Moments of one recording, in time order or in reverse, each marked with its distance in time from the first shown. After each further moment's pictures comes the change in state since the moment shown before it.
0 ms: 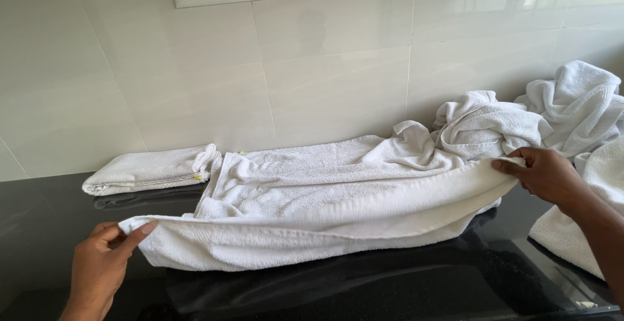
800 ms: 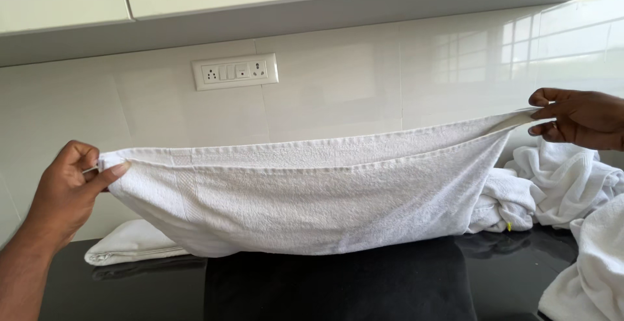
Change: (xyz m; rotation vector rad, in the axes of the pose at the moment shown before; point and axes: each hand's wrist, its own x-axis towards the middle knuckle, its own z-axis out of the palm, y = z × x) left_hand 0.149 0.156 -0.082 -0.430 -0.076 0.545; right_hand 0.106 -0.079 -0.206 0.808 -0.180 -0.167
